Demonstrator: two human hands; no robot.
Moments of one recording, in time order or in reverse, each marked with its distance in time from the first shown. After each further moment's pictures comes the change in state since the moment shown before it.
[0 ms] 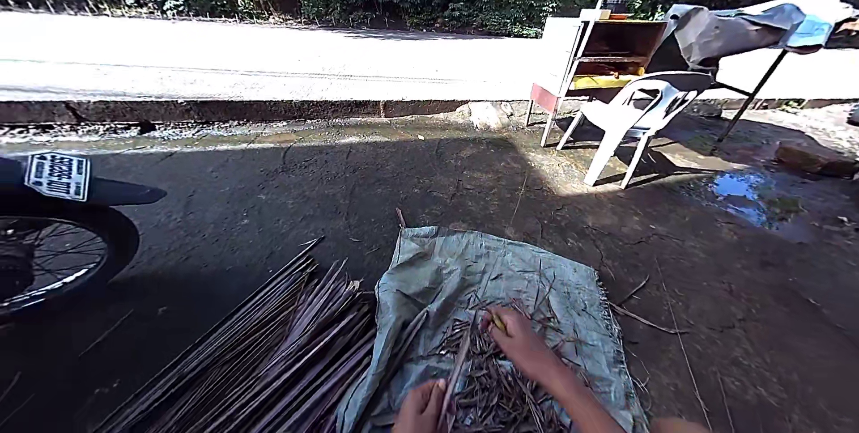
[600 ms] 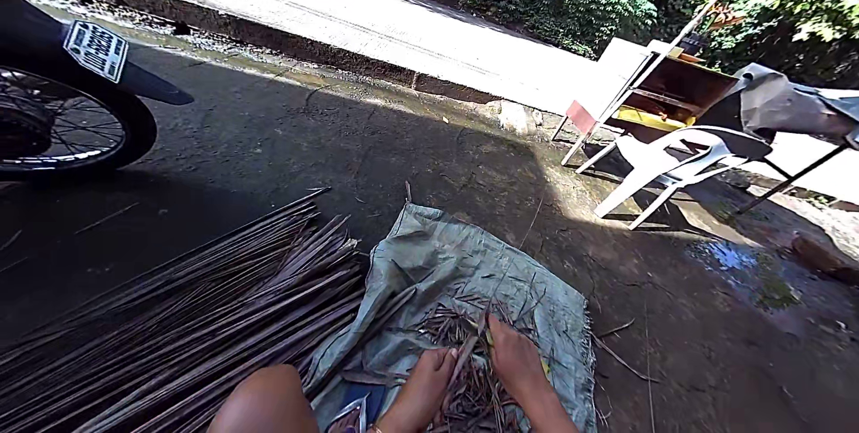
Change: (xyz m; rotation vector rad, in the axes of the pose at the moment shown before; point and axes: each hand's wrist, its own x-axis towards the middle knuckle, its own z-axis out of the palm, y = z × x) left_hand 0.054 -0.023 0.000 -0.162 -0.129 -0.036; right_hand 0.015 -0.009 0.039 -0.778 -0.067 0.231
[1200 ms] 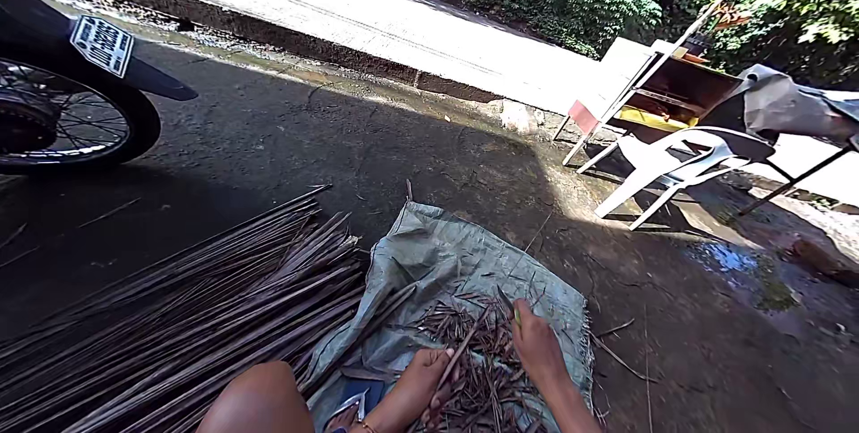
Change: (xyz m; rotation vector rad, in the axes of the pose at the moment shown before) left_hand -0.010 -0.006 -0.007 -0.327 -0.128 0.009; right_hand 0.001 0.031 -0.006 0.225 0.272 0.053
